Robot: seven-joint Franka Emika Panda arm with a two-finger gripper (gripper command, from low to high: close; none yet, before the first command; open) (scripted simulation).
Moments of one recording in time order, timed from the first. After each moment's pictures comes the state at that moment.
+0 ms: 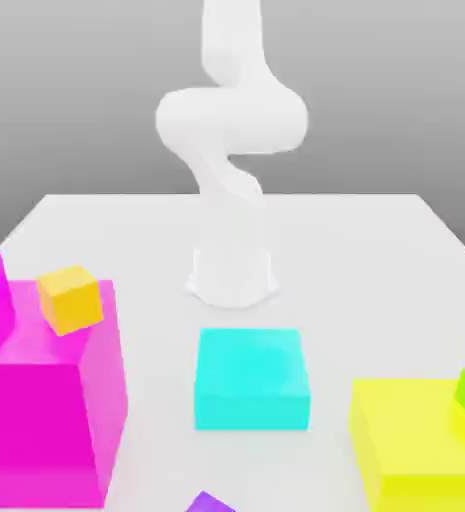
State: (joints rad) arm -0.03 -0.71 0.02 -2.30 -0.01 2.33 0.85
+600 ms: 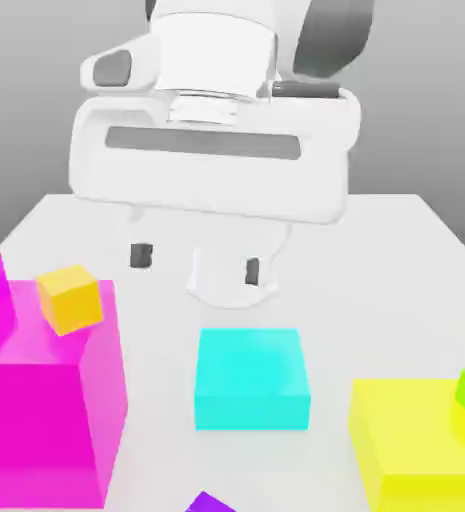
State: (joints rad) arm -0.14 -0.05 0.10 -2.29 -0.11 2.52 1.22
